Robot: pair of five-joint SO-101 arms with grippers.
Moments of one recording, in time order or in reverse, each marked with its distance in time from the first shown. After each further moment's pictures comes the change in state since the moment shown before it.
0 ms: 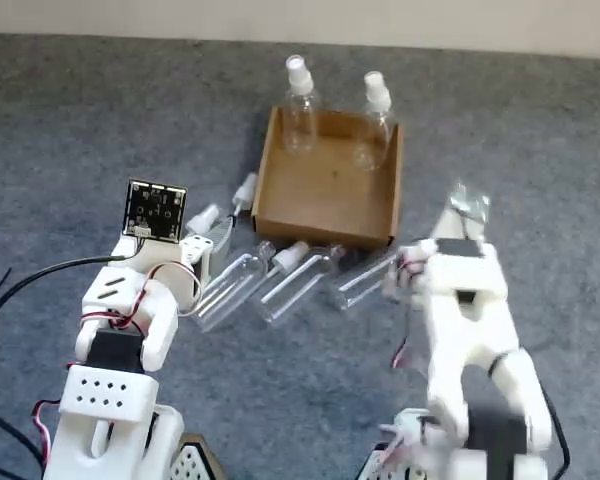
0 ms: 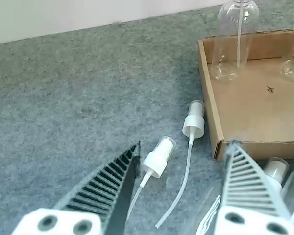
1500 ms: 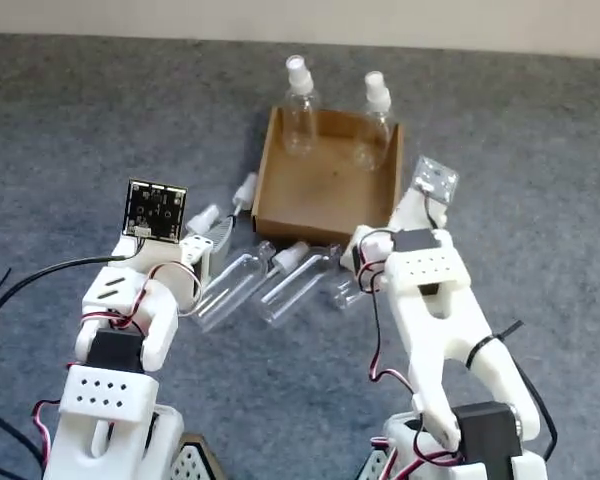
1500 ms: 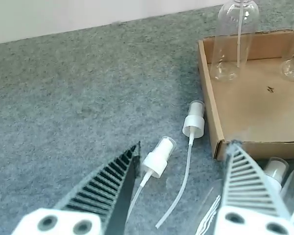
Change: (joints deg) left arm 0.0 0.0 0.0 0.0 0.0; right arm -14.0 -0.2 -3.5 -8.6 -16.2
